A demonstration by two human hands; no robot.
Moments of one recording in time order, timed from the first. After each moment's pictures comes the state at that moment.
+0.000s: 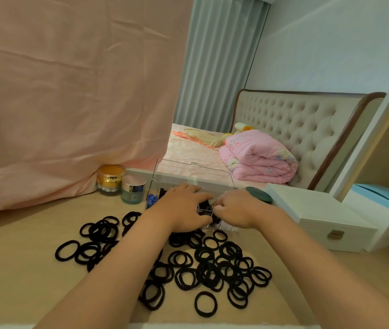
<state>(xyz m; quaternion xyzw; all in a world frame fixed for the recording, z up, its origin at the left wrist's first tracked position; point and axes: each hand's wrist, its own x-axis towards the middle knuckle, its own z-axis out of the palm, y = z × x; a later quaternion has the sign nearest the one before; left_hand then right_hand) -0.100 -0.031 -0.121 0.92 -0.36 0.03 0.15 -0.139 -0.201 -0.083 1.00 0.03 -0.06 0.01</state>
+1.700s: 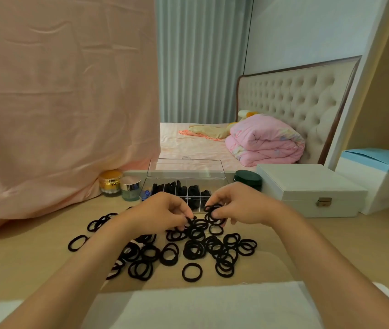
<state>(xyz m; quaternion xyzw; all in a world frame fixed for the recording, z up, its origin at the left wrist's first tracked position) -0.166 -0.003 -0.105 0.87 -0.30 -0.14 0.38 -0.213 -0.228 -0.084 0.94 0.08 -0.04 -0.34</state>
